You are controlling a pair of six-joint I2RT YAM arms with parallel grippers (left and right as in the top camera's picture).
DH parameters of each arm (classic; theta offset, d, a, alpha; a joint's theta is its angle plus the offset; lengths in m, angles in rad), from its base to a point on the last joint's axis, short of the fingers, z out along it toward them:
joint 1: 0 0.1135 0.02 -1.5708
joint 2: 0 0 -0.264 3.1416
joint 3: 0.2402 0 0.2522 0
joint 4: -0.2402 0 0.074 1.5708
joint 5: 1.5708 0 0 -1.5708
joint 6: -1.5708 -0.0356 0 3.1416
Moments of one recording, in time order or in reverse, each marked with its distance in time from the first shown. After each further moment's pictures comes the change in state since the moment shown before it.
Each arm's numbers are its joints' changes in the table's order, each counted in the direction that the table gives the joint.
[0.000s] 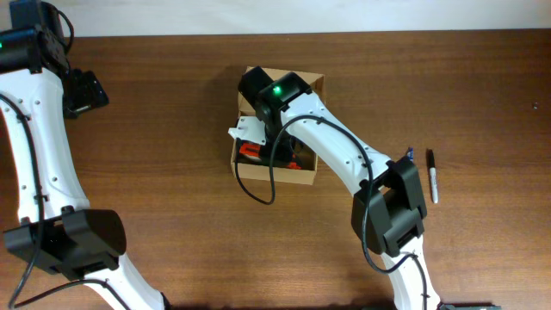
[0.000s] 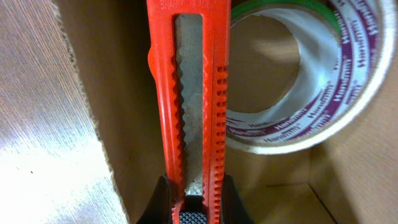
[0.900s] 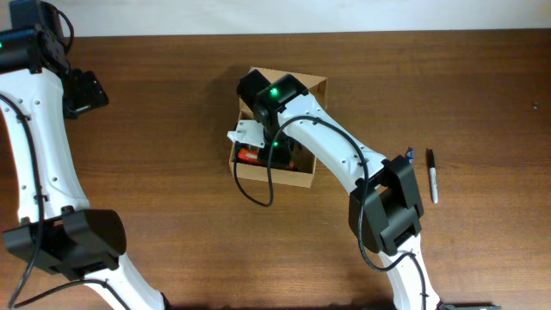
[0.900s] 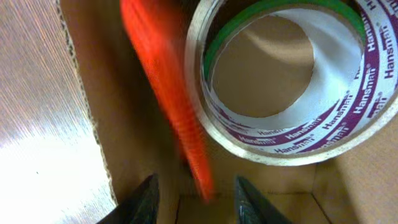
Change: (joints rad) left arm 0.000 0.000 0.000 0.000 0.000 0.000; right arm 0.006 0.015 -0.001 -0.008 -0.014 0.000
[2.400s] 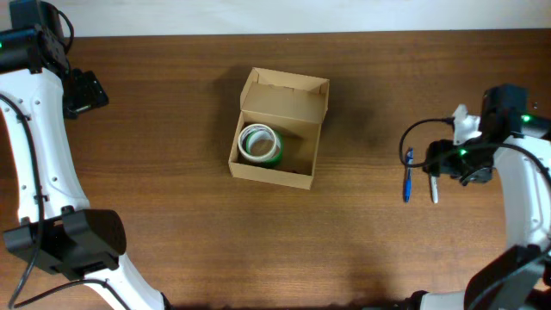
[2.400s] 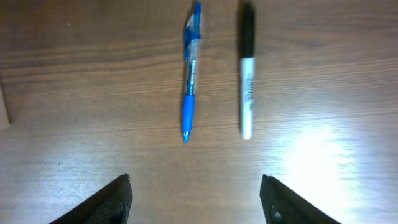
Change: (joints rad) left arm 0.000 0.000 0.000 0.000 0.000 0.000; right arm -0.943 -0.678 -0.746 0.179 -0.087 -0.531
